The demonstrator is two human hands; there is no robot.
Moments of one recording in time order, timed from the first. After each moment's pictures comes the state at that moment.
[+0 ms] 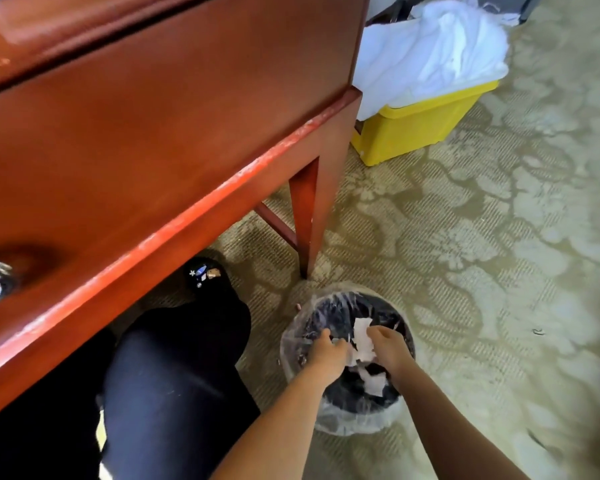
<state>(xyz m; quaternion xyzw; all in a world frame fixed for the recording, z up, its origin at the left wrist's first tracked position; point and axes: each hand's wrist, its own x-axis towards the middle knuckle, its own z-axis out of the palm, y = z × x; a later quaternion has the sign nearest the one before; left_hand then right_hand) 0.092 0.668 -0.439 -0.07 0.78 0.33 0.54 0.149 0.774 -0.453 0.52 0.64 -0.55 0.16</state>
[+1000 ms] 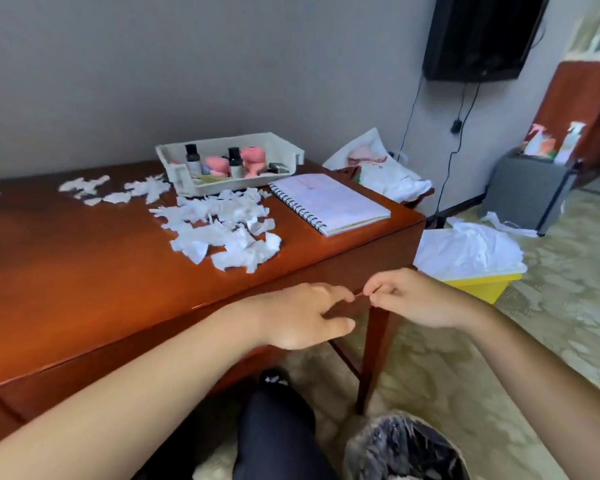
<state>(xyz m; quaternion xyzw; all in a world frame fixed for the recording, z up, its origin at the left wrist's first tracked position) 0.063 0.475 -0.061 0.40 0.89 0.14 0.18 0.092 0.675 -0.078 -0.01 0.96 -0.28 0.08</state>
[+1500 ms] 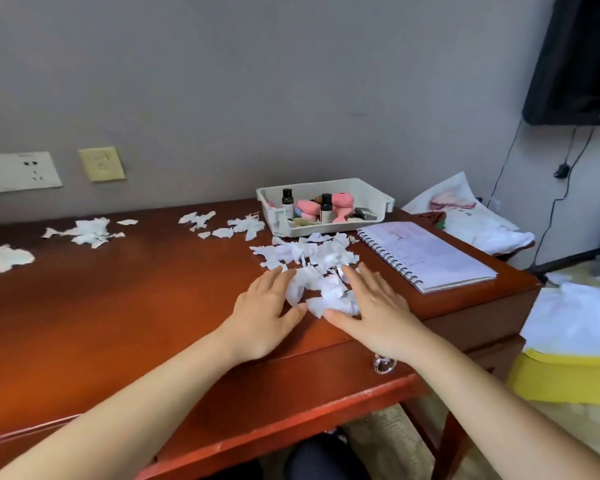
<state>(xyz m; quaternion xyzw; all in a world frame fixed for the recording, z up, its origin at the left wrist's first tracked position) 0.019 0.342 -0.060 0.14 0.97 0.19 -0.02 0.019 0.530 -0.065 -0.09 0.98 -0.18 -0.01</state>
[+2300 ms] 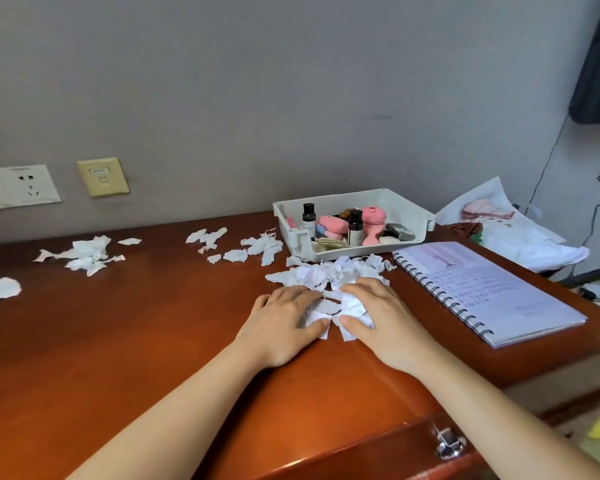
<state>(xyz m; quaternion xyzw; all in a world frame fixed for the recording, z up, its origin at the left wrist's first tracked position) -0.089 0.317 -0.080 0.18 0.97 0.13 -0.05 -0.082 0.506 -0.083 -0.17 0.94 -0.27 -0.09</state>
